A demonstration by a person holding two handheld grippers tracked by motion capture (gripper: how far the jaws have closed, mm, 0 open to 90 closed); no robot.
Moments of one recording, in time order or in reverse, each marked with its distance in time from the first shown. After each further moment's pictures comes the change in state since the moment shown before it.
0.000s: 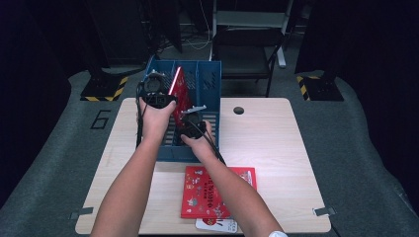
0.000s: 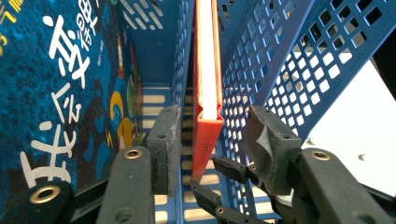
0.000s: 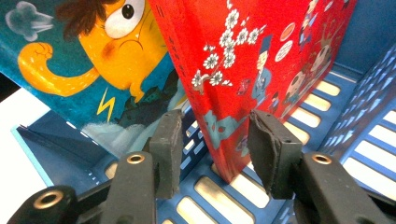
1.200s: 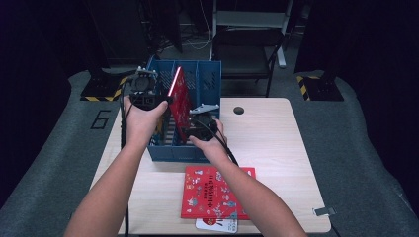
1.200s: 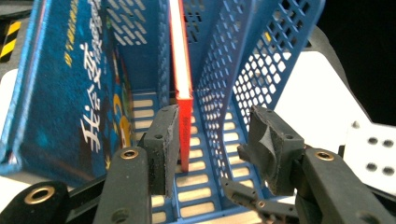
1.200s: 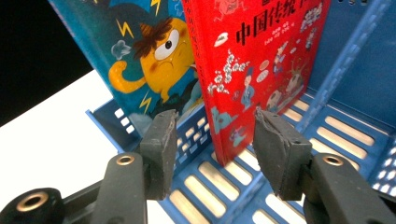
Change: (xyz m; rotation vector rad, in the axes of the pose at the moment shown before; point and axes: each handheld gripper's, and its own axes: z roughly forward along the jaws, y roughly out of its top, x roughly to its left) left arm 0.002 -0.004 -0.064 -0.035 -0.102 0.098; right arm 0.002 0.002 -0.074 -0.063 0.039 -0.091
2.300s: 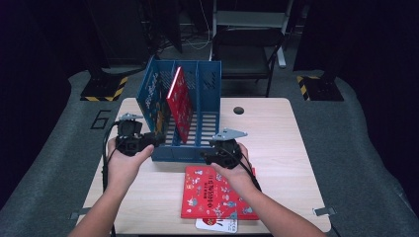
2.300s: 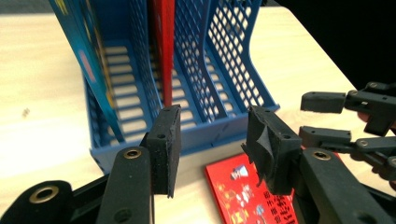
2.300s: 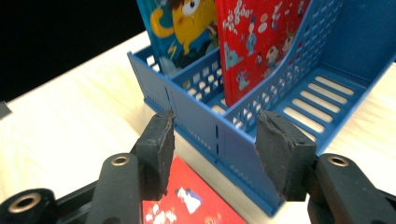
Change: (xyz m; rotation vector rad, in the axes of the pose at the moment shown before) left arm 0.020 -0.109 -0.019 0.002 -0.149 -0.006; right arm 0.008 -0.067 -0.080 -0.055 0.027 -0.025
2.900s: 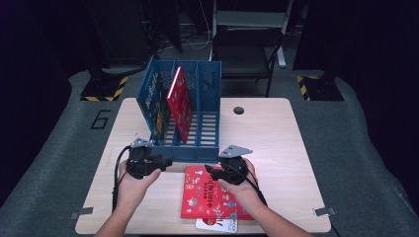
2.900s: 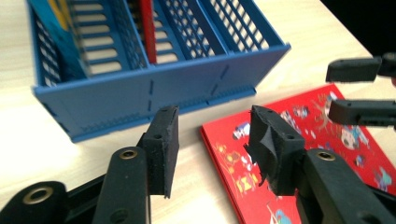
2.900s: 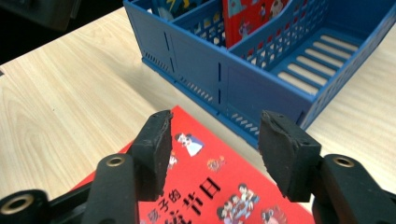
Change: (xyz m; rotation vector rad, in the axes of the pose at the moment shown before) left arm 0.005 -0.067 0.037 0.051 -0.049 0.057; right arm 0.003 -0.048 -0.008 0.049 -0.012 -0.005
